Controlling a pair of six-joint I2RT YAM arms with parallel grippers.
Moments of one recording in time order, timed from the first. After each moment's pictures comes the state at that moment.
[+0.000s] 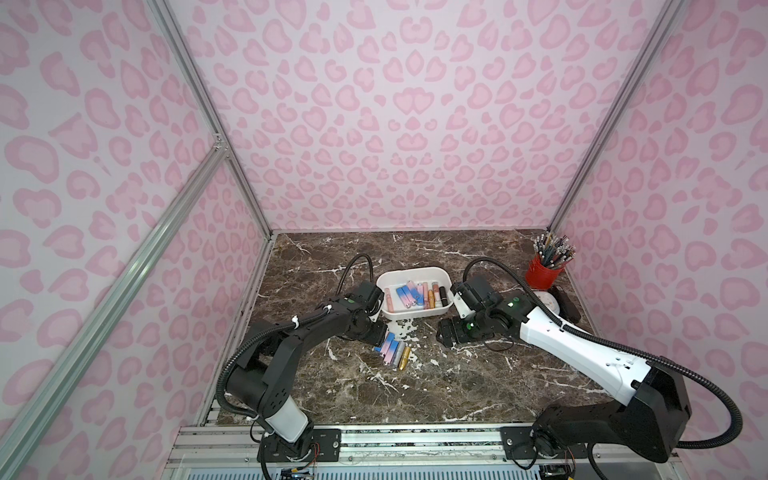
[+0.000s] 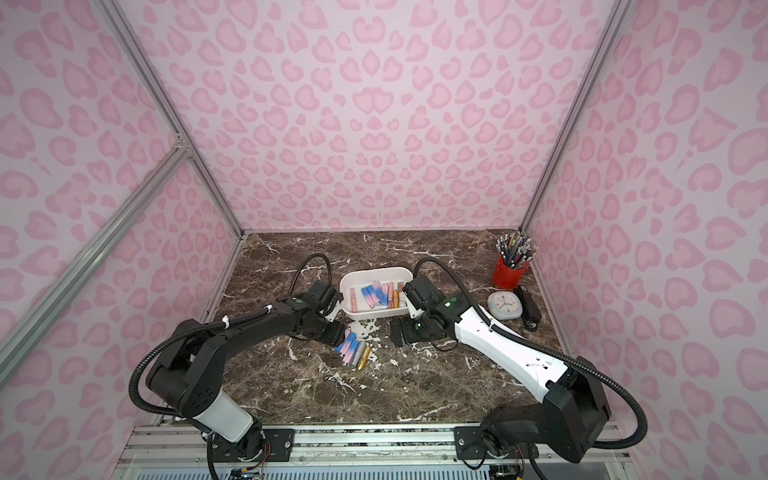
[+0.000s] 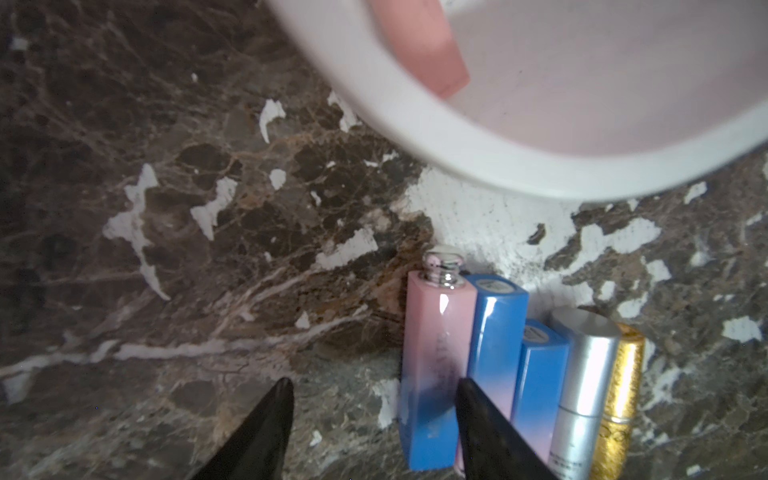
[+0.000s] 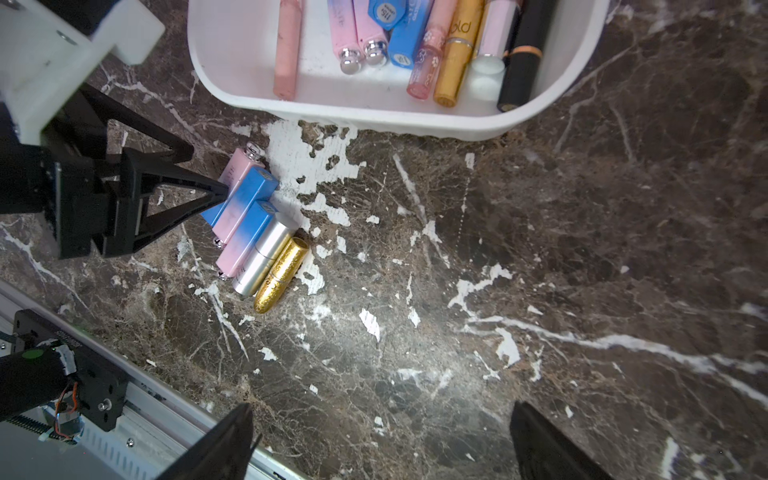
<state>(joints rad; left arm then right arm) -0.54 1.63 0.95 -0.61 0.10 -0.18 0.66 1.36 1.08 -0.88 -0.14 0.44</state>
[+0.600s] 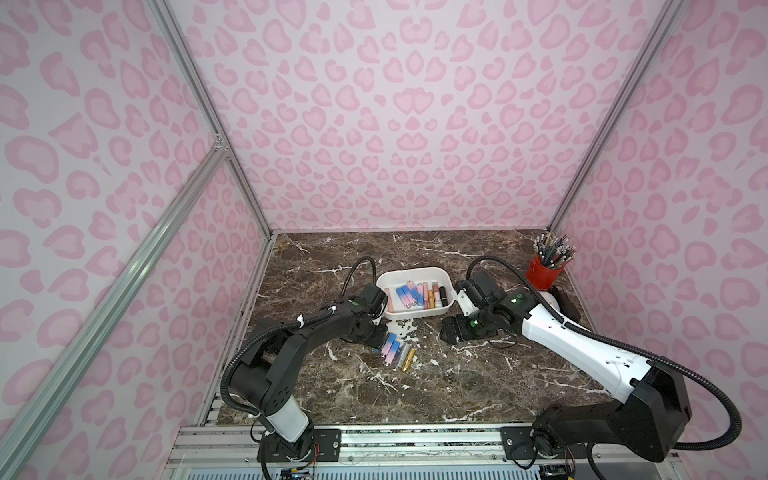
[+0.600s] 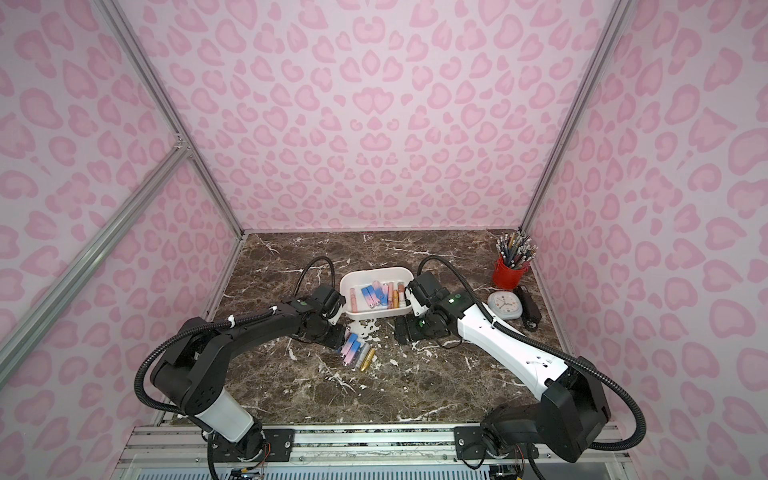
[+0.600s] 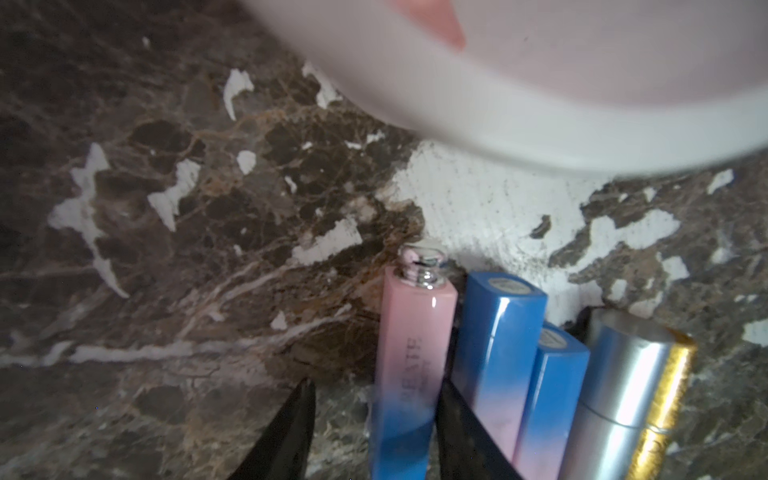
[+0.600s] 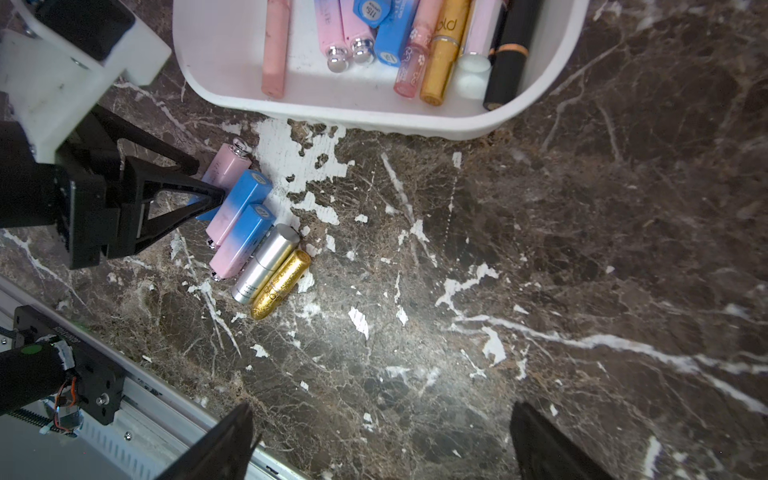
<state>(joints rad) -0.56 1.65 0.94 -0.60 0.09 -0.22 0.63 1.36 1.08 -0.90 -0.17 0.40</state>
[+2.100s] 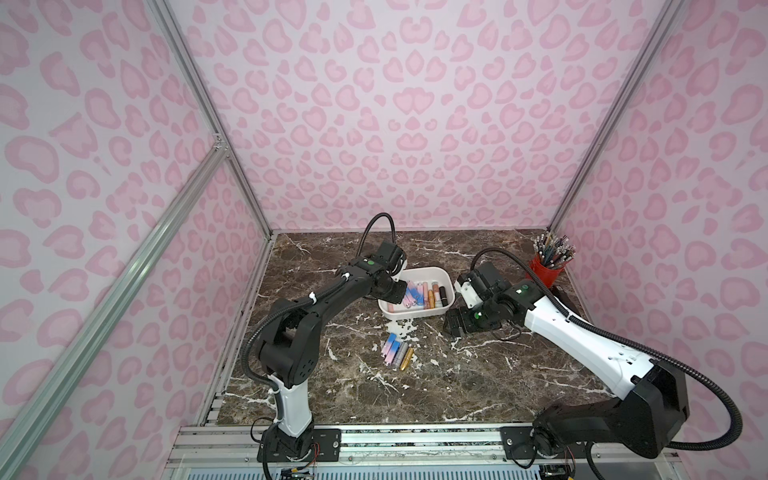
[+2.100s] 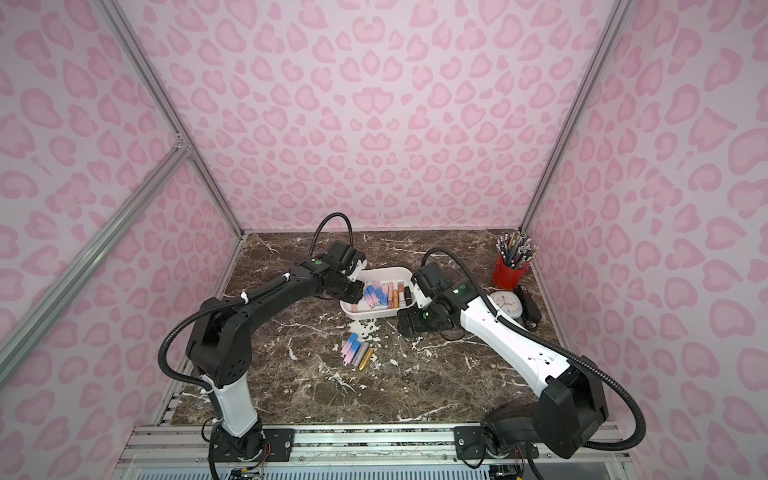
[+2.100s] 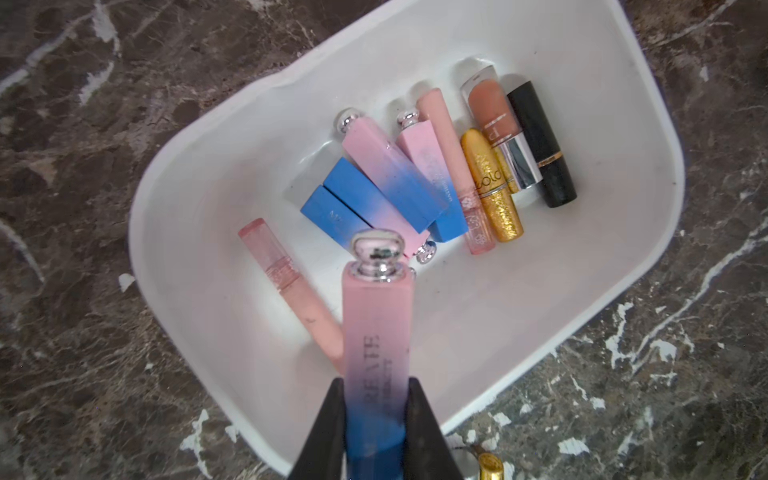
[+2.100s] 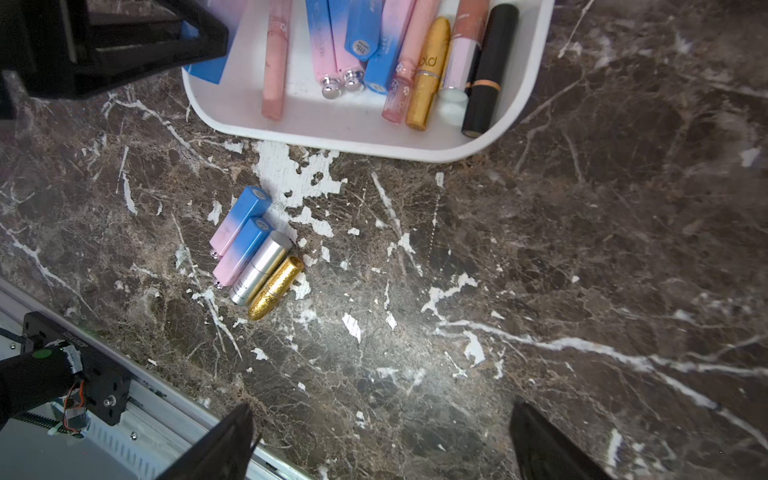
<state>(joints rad) -0.56 1.90 1.50 -0.74 0.11 -0.15 0.56 1.38 1.17 -0.98 -0.17 0.35</state>
